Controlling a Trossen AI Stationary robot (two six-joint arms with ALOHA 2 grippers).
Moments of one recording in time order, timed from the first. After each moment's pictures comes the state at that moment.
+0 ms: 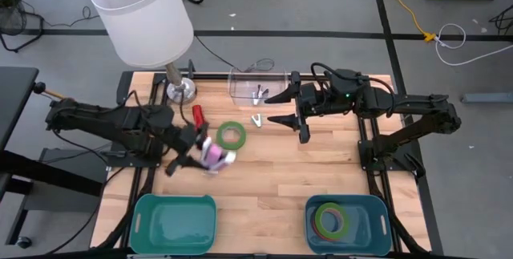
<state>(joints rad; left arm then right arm) -0.15 0.89 0.85 -0.23 0.37 -0.15 -0.02 1.32 1.40 -0.12 -0.14 -0.06</state>
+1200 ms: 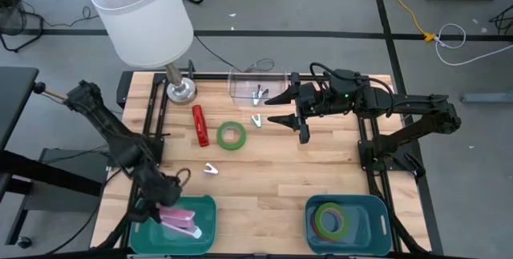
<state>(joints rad) -0.80 1.07 0.84 -0.66 0.36 -0.62 -0.02 1.32 1.40 -0.14 -0.14 -0.03</state>
